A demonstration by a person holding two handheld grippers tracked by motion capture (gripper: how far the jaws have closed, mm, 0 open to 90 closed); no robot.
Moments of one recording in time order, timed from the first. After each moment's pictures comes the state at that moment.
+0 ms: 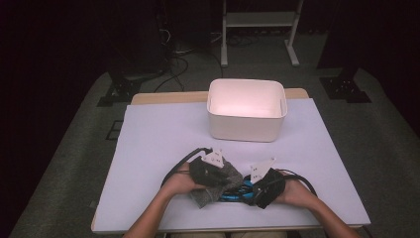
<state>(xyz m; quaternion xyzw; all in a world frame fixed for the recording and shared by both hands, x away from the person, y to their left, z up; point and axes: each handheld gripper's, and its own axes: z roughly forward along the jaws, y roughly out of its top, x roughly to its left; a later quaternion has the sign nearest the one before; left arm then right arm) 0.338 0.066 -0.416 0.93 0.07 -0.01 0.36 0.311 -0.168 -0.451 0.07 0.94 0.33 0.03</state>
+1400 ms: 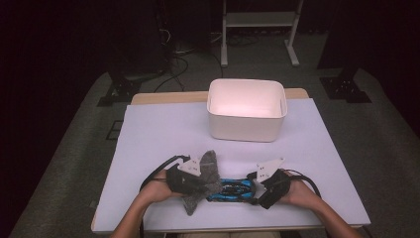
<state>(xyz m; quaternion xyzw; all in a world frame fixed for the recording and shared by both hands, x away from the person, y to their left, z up) 0.316 0.122 -0.414 0.94 0.07 0.00 0.34 0.308 -0.182 -0.448 0.08 0.92 0.37 0.04</state>
